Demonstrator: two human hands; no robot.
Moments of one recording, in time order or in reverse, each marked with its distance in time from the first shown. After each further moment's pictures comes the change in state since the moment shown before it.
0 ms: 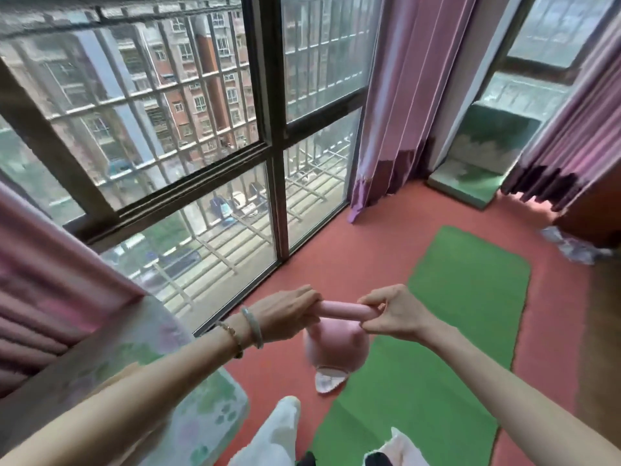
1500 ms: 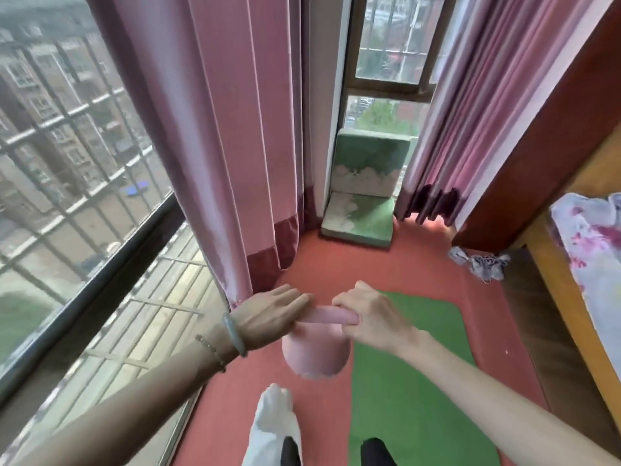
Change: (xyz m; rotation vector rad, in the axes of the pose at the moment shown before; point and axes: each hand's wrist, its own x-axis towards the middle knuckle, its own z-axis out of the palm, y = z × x) left_hand 0.847 -0.310 -0.024 0.153 0.085 0.635; right_hand 0.533 0.416 -0.428 -0.314 0.490 0.017
